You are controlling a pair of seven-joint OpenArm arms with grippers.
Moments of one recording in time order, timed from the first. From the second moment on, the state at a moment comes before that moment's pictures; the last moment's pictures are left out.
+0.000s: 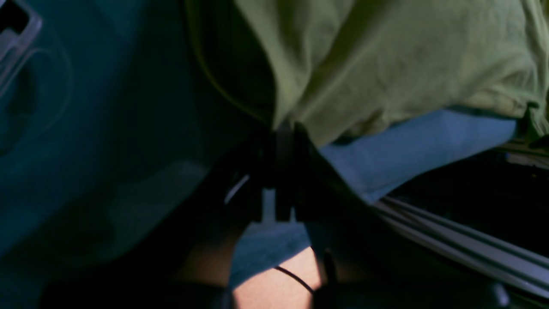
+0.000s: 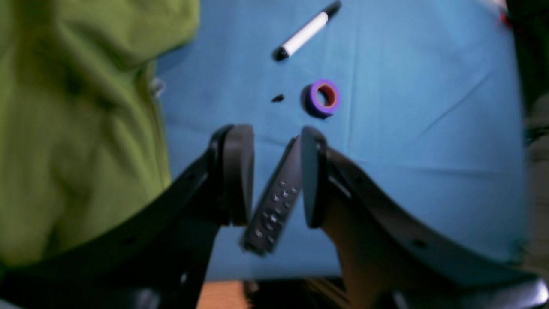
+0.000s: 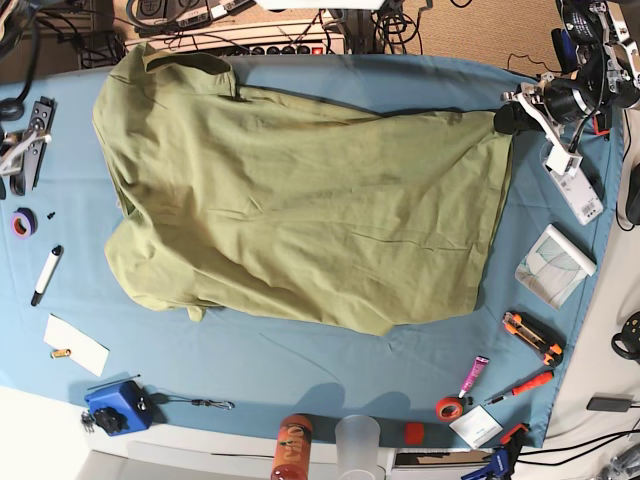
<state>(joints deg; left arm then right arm) 22.3 -15.0 -28.2 101.0 -55.0 -28.9 72.8 -19.3 35.2 50.5 112.4 36.3 35.0 -65.7</state>
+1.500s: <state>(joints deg) 20.7 -14.6 -28.2 104.0 -52.0 -28.9 64.6 27.6 31.6 16.7 52.7 28.5 35.2 -57.6</state>
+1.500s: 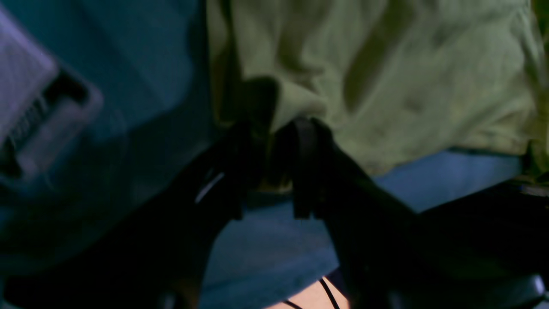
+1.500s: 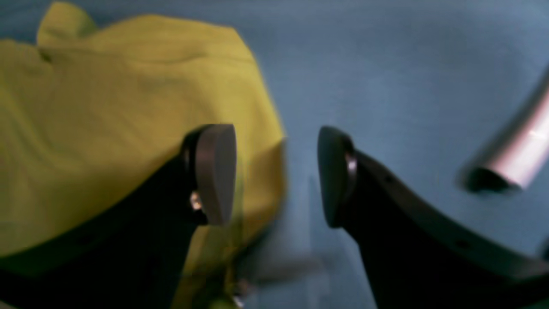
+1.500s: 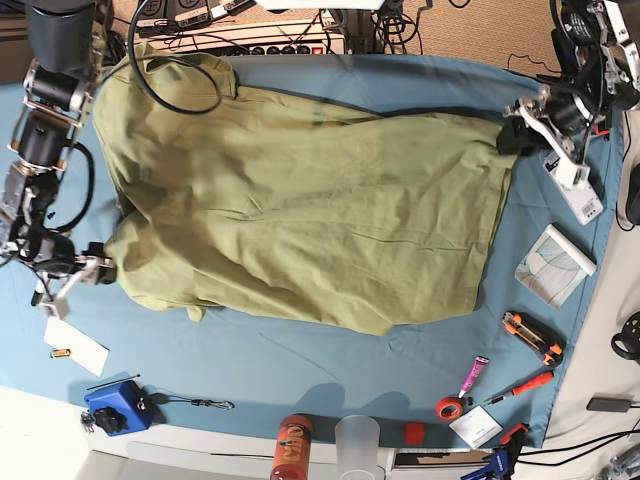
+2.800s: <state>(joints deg) -24.3 -15.1 2.1 73.9 -25.3 -29.9 53.1 27.6 27.0 16.7 52.6 21.9 34.8 -59.6</state>
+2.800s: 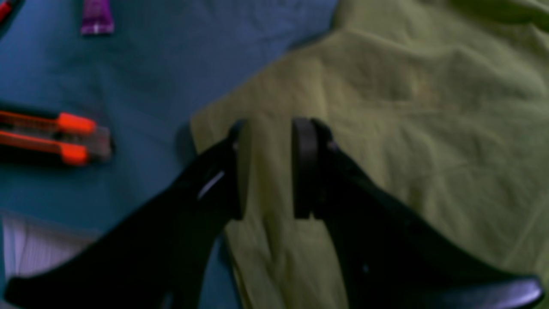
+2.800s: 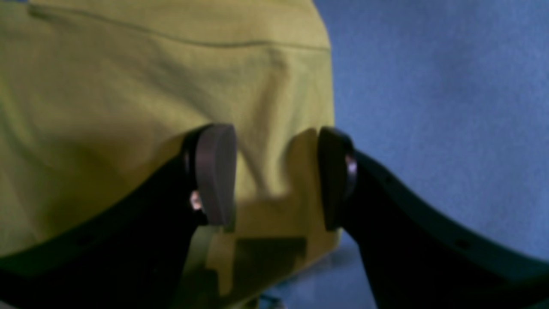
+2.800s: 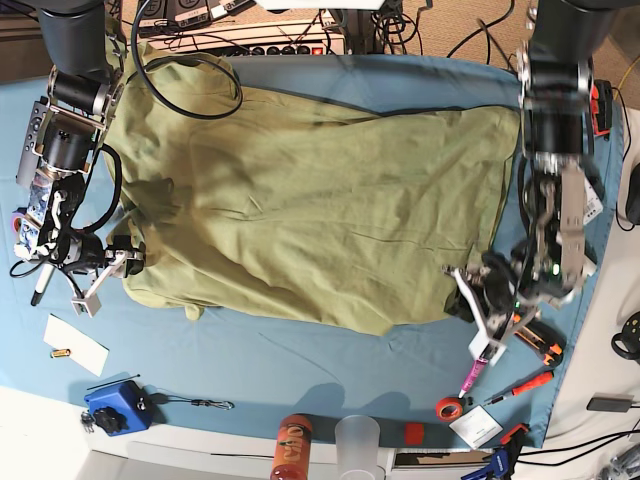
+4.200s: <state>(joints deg) -37.0 -15.2 26.0 53.6 -9.1 -24.7 36.1 27.6 27.0 16.7 52.6 21.9 34.8 -61.9</state>
